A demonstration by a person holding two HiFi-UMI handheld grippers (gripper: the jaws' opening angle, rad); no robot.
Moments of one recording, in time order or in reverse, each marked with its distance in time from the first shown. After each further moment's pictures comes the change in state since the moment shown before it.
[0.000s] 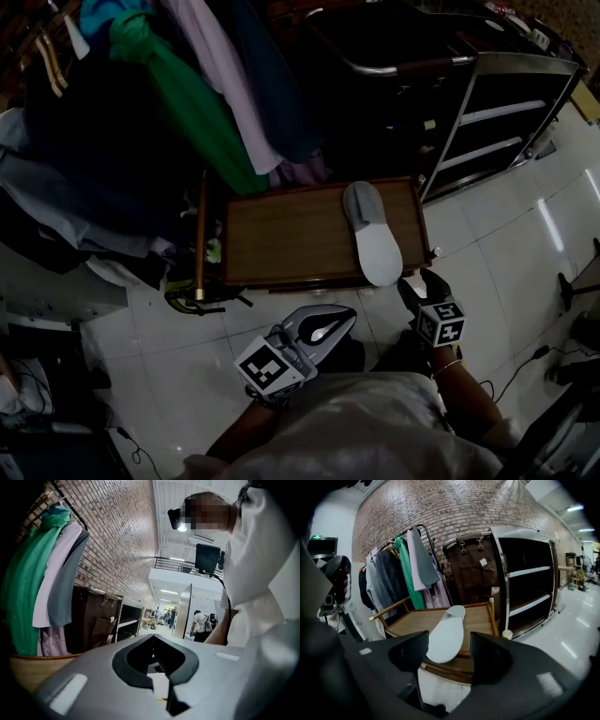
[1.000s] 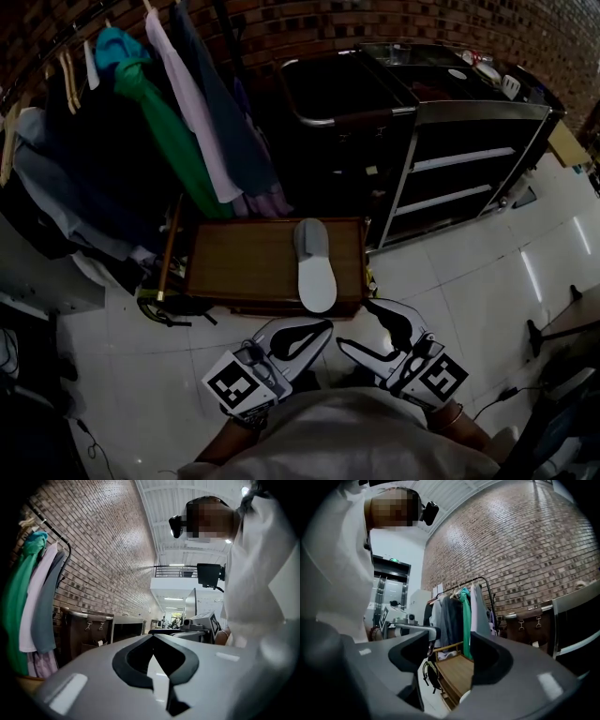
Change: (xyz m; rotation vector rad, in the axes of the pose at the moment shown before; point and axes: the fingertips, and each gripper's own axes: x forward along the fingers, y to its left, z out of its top) left arm 0.099 -0.097 0.114 0.104 -0.167 0.093; right arm -0.239 0.128 0.227 -0.328 -0.408 0.640
